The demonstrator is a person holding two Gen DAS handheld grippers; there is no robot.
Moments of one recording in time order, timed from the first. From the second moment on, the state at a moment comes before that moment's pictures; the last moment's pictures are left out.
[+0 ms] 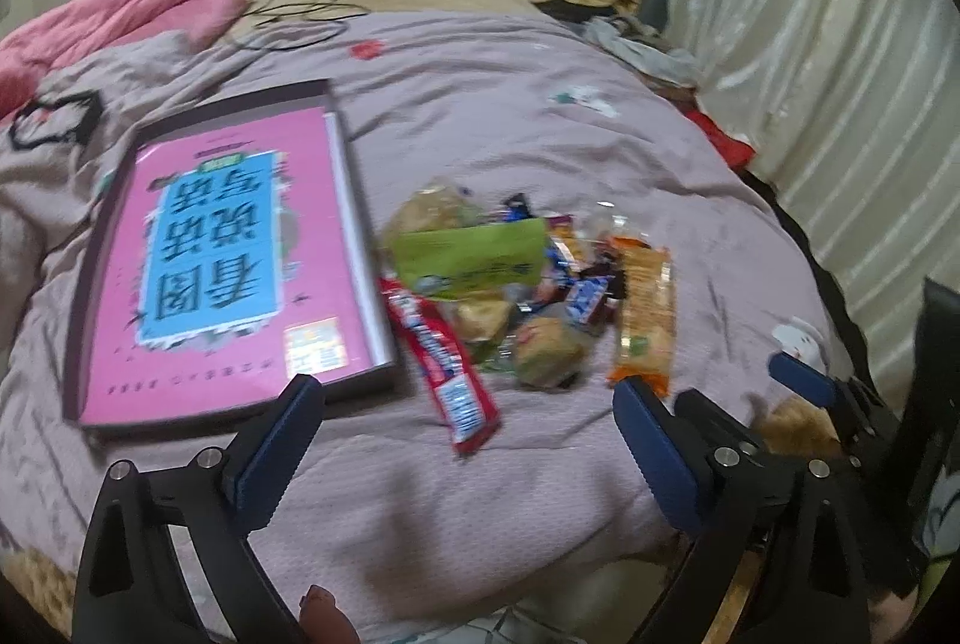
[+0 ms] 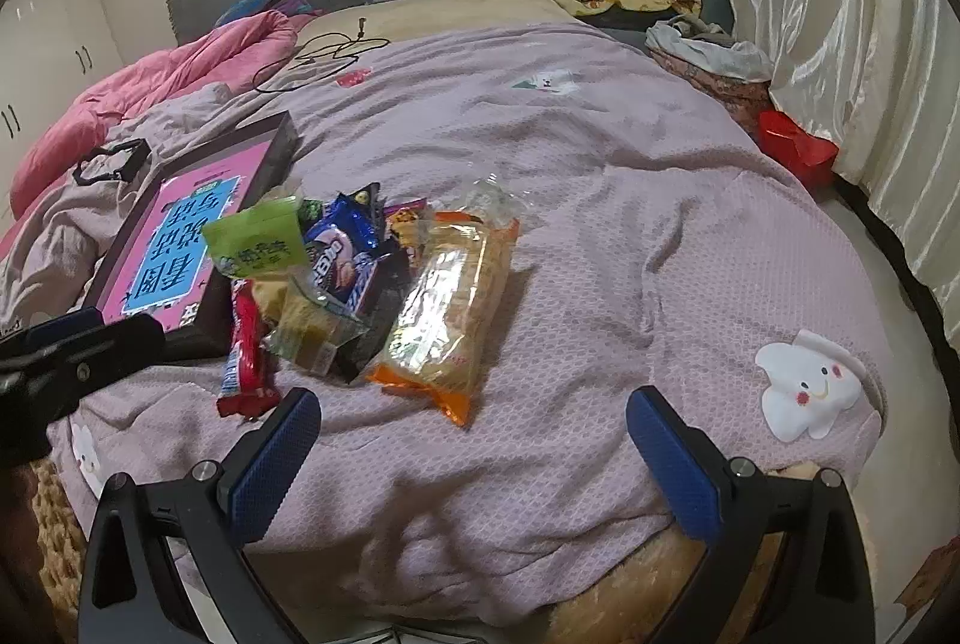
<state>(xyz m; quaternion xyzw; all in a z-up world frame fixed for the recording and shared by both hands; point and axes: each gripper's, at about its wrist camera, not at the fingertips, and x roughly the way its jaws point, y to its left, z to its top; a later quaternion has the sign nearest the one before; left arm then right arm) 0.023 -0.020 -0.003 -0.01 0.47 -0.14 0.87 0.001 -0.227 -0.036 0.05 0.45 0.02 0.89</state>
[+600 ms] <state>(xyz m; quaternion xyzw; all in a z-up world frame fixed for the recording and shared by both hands) 0.039 -0.076 -0.041 0.13 0.46 -0.21 0.85 0.055 -0.258 -0.044 0.08 0.49 0.08 0.86</state>
